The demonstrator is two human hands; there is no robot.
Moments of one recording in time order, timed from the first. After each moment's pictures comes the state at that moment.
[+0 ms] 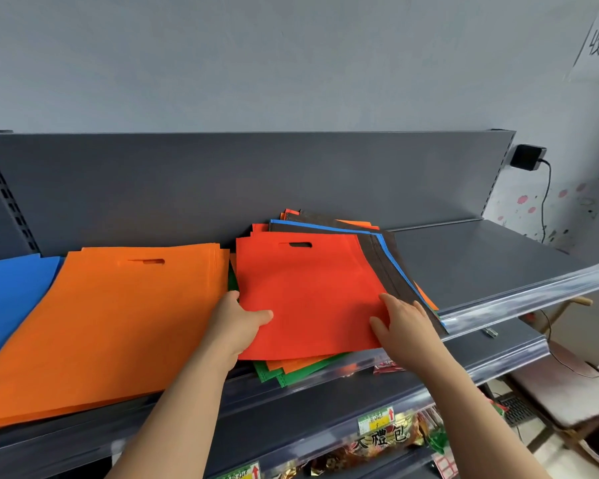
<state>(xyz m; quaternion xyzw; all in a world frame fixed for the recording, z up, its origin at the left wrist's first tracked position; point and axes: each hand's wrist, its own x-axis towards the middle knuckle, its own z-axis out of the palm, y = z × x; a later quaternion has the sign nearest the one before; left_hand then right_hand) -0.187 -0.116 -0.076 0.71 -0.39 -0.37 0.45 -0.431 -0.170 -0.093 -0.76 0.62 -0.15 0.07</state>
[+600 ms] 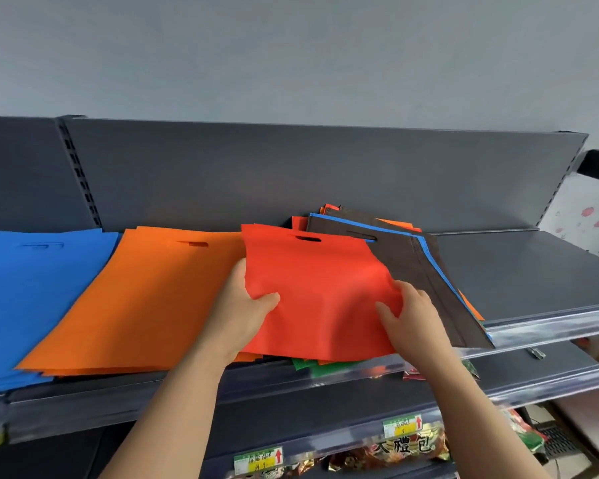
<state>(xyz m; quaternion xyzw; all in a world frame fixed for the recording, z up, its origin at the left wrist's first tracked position) -0.161 -0.075 -0.058 0.64 -0.44 -0.31 0.55 -0.384 -0.159 -0.078 -0.72 0.62 -0.26 0.17</state>
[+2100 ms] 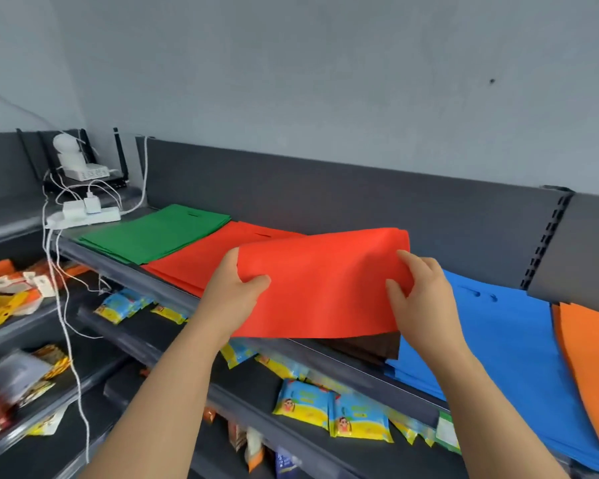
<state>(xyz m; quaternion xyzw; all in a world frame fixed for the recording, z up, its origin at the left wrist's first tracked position) 0.327 0.349 0.000 0.76 -0.22 -0.02 0.61 0.189 0.146 -0.002 -0.86 0.24 -0.37 0.24</state>
